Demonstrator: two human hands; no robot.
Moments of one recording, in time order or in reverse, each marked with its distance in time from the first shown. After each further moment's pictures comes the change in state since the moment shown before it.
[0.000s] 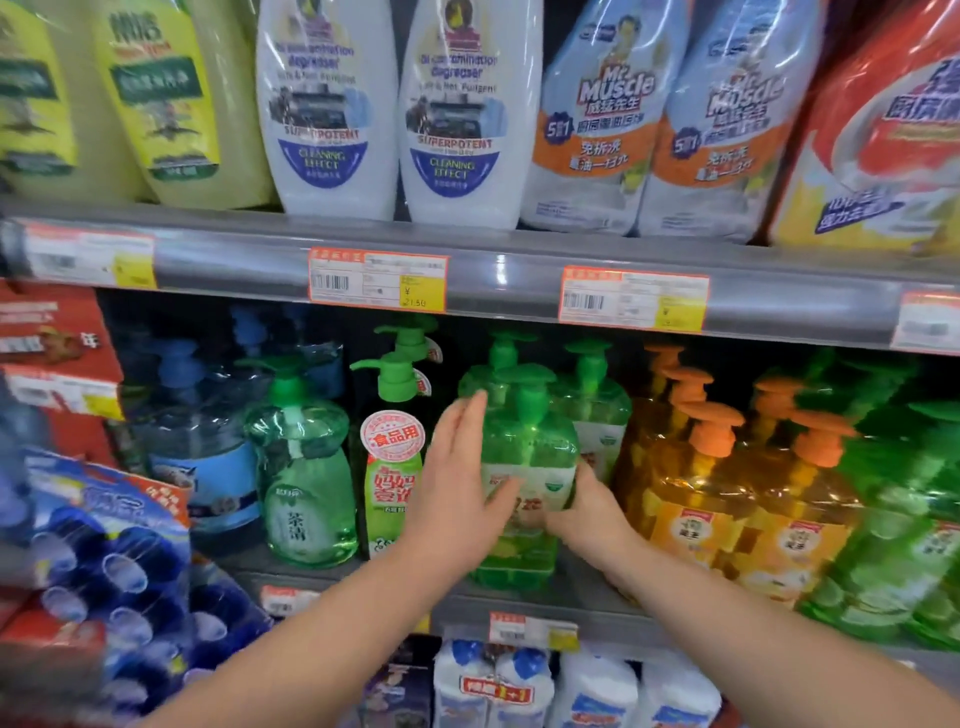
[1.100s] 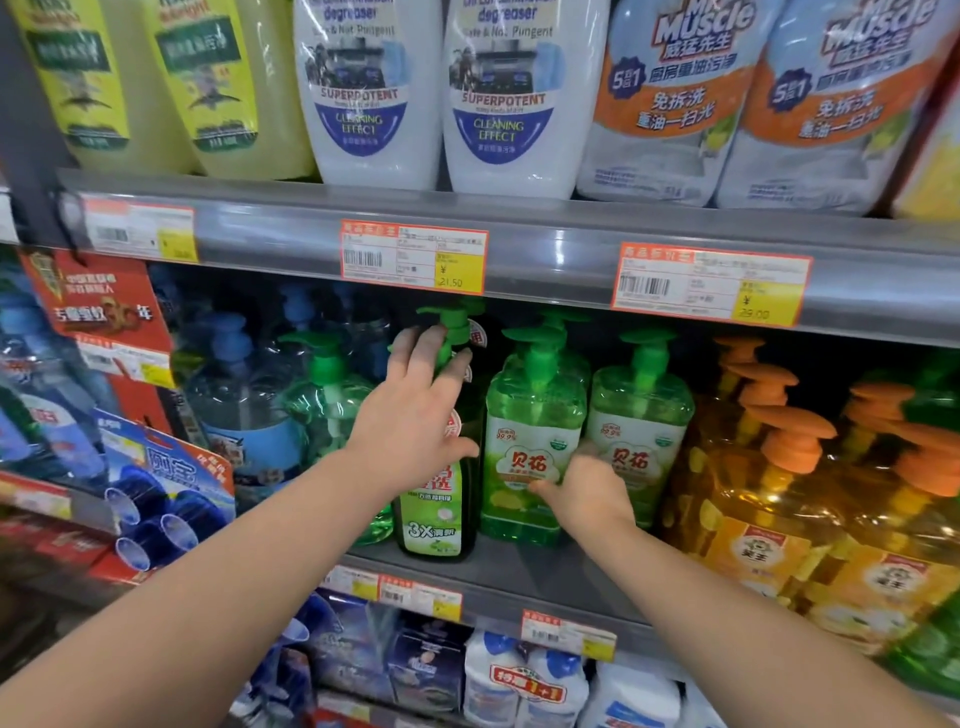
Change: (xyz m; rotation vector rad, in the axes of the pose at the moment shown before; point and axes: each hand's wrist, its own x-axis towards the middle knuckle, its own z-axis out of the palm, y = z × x) left_hand 0.042 -0.038 -0.058 0.708 -0.077 0.023; right_hand 0.038 -0.014 0.035 -0.517 0.028 0.075
